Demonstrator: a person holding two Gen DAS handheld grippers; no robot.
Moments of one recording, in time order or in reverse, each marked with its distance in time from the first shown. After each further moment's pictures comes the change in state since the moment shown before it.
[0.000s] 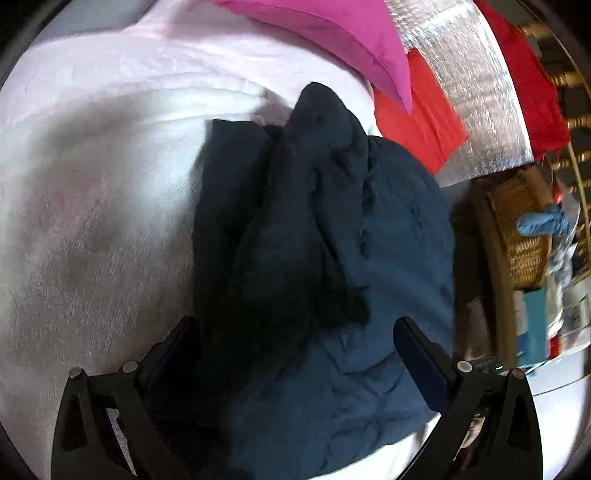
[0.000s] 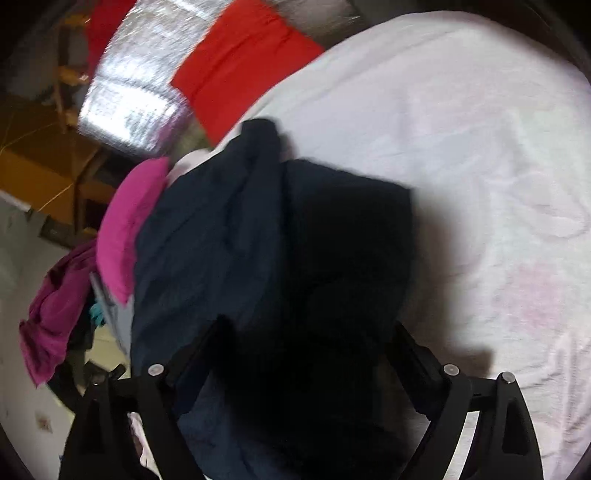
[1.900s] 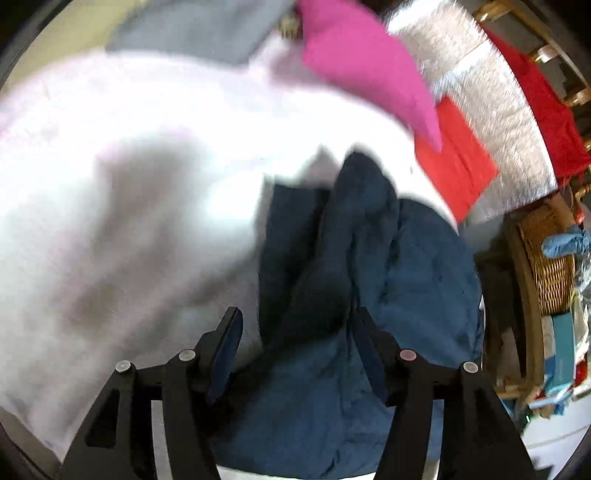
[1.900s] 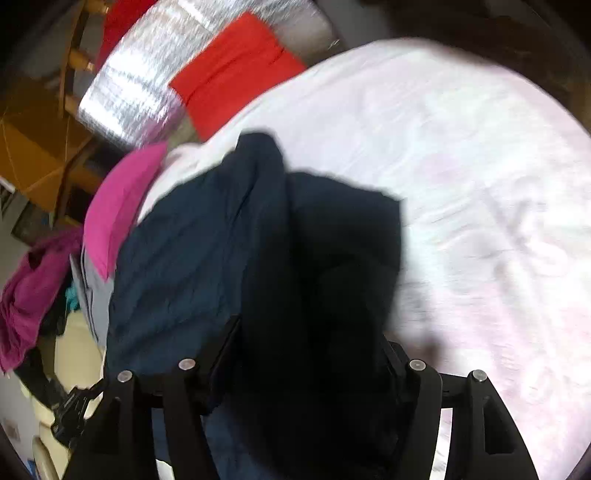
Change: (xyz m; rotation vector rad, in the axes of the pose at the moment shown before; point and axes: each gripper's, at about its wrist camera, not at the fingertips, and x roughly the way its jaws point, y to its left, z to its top) left arm -0.124 0.041 -0.080 -0.112 -0.248 0.201; right arm -0.084 0.015 -0.104 0.016 -0.125 -0.178
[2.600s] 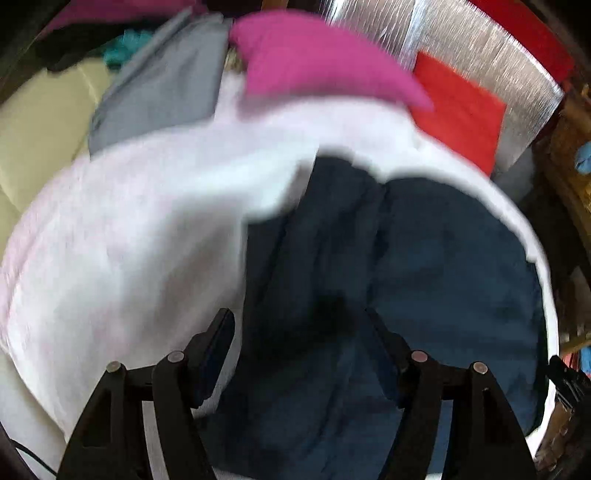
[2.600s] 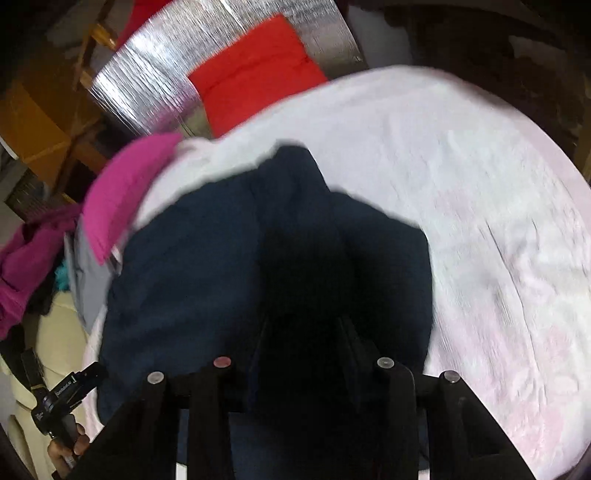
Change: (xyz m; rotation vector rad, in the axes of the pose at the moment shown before) left arm 0.022 -0.076 0.013 0.329 -0.053 0.272; right arm 0.002 0.044 0.016 -0.129 -0.014 -0.043
